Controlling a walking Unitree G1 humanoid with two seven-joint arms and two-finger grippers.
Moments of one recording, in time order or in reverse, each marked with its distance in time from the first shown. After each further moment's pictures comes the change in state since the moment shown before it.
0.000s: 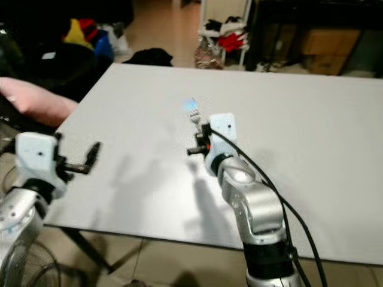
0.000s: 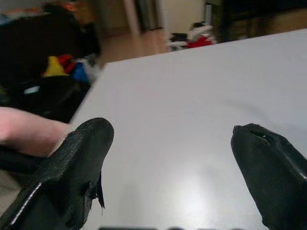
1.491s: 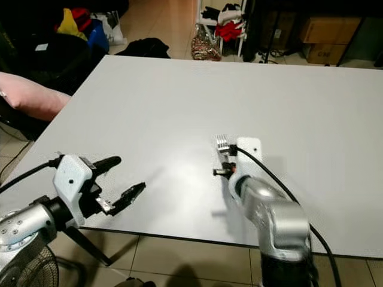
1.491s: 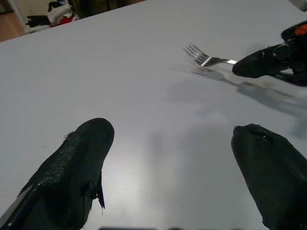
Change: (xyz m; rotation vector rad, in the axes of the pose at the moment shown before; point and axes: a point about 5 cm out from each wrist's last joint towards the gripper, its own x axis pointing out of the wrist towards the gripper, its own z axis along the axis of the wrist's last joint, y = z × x) left arm -0.021 -0.042 -0.002 0.042 0.049 -0.556; right arm -0.029 -0.035 -0.039 0.117 0.247 -0.138
